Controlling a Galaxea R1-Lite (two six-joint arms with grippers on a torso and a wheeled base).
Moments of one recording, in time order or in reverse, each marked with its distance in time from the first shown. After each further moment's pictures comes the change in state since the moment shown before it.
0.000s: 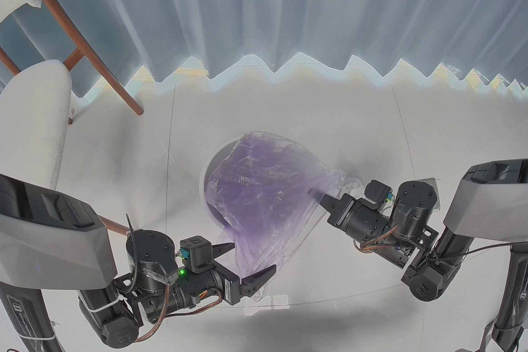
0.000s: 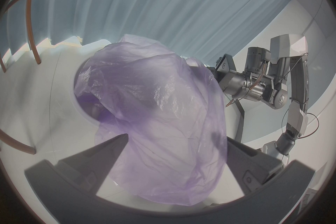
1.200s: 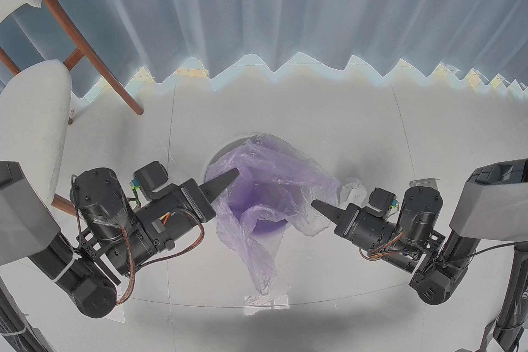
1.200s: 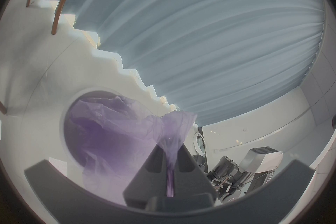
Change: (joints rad) left arm 0.112 -0.216 -0.162 0.002 -0.069 -0.575; right arm -0.012 -0.020 0.071 0.000 0.062 -0.002
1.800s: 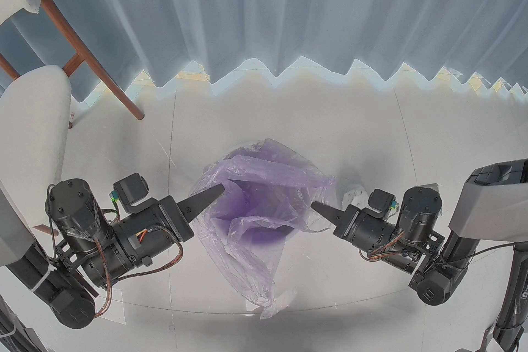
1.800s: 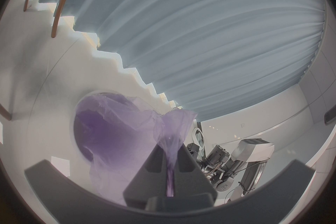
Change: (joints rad) left arm 0.025 -0.100 0.132 0.000 -0.063 0.017; right arm 0.000 0.004 0.003 0.000 0.001 -0.002
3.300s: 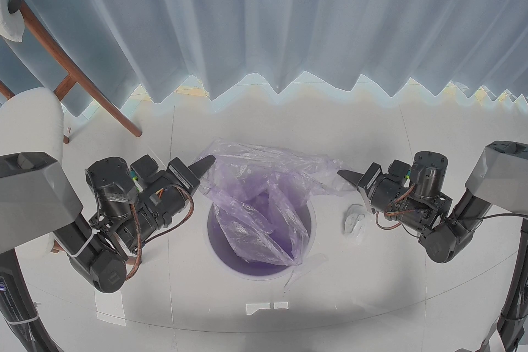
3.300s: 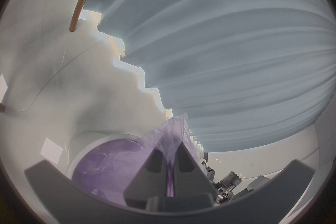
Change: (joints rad) left arm 0.118 0.245 -0.253 -0.001 0.106 -0.228; right arm -0.197 -0.016 -0.216 0.272 0.066 0.200
